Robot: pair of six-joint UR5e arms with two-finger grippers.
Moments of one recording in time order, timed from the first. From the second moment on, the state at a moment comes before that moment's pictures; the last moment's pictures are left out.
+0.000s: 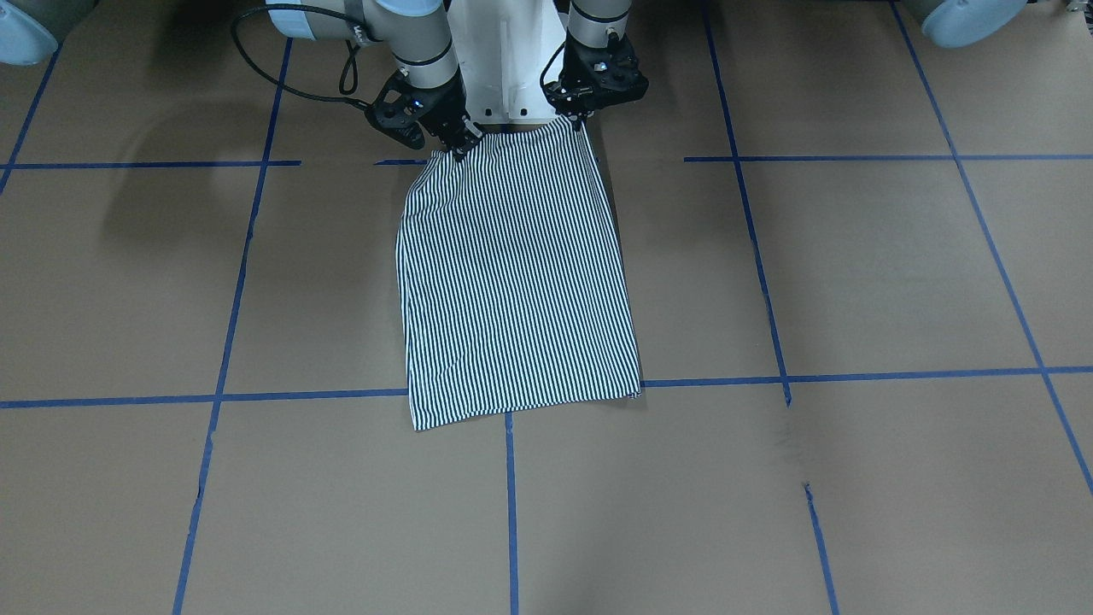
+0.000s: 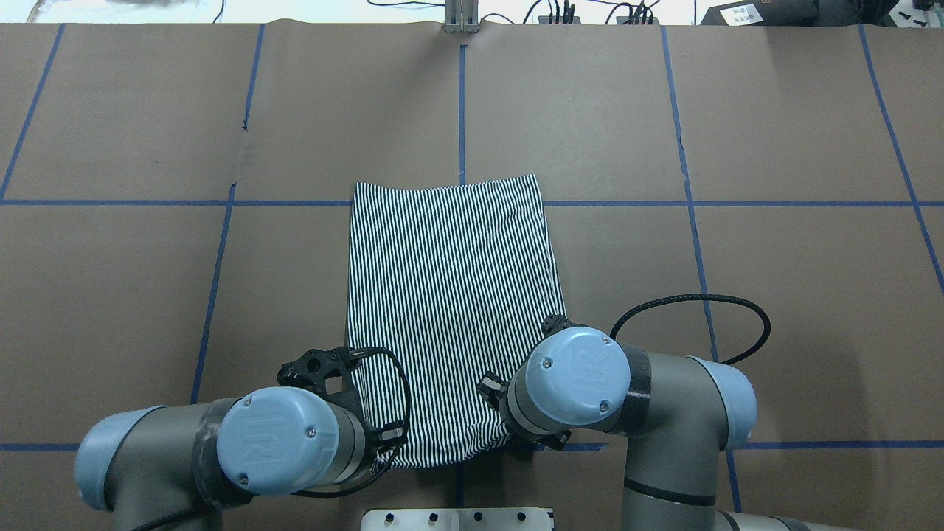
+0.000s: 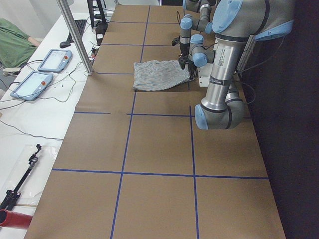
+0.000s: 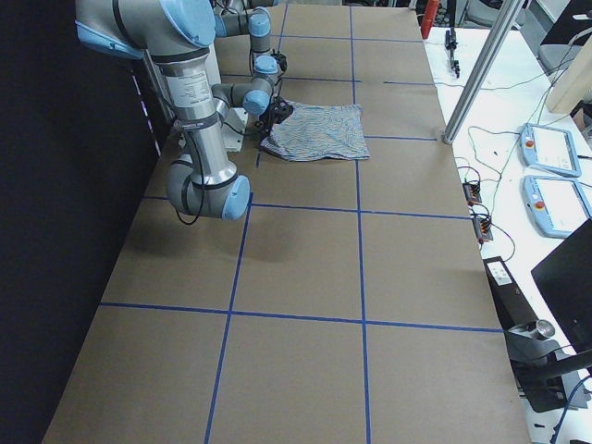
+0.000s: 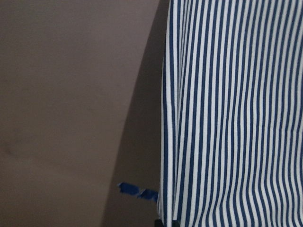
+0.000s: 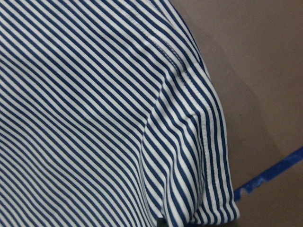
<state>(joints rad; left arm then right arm) -0.19 -2.02 -2.06 -1.48 -1.69 -1.75 0.26 -1.07 1.93 -1.56 1.79 2.04</state>
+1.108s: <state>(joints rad) -0.43 -2.04 -1.89 -1.72 -1.69 -1.75 0.49 -0.92 1.63 -1.32 1.75 1.94</state>
